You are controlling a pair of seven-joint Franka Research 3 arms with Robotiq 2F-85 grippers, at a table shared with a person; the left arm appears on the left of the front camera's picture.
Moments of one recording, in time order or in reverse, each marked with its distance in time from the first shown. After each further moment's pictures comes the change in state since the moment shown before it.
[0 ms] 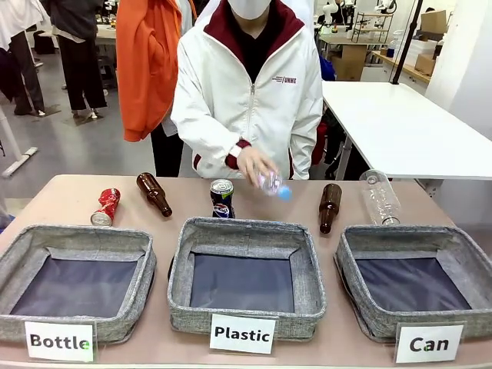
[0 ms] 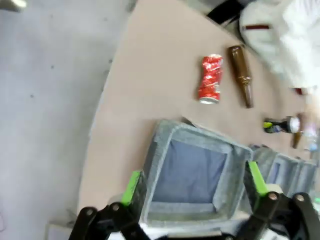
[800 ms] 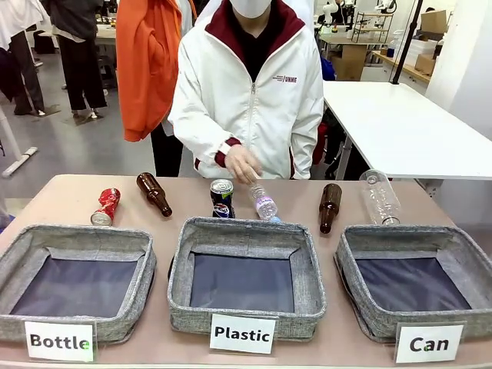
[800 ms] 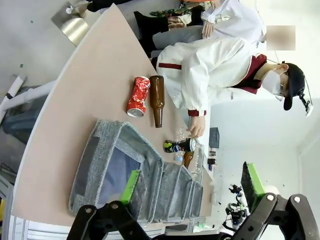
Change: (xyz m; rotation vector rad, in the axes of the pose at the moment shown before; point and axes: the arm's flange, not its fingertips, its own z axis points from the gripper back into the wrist) left arm -0.082 0.154 0.039 -0.657 -0.195 0.362; right arm 0.002 0.000 -0.002 0.009 0.001 0.001
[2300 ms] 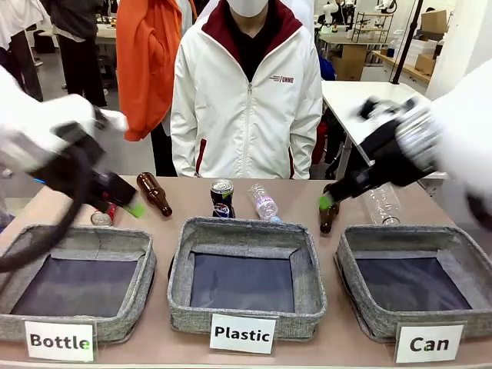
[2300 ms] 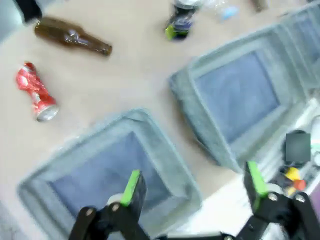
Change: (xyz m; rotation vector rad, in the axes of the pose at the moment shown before) left arm -0.225 -0.146 -0.302 0.436 0.736 -1.029; right arm -0.177 0.147 -0.283 -0.436 0.613 0.909
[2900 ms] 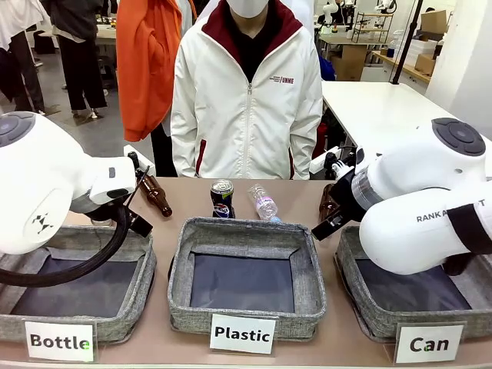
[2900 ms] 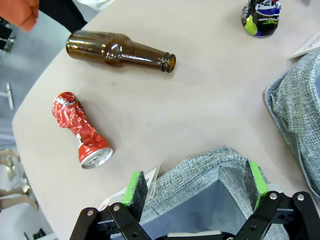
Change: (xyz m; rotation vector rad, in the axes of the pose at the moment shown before) left arm 0.011 0.052 -0.137 0.421 -0.020 -0.258; right arm -0.018 -0.046 -0.144 -0.325 0.081 0.244
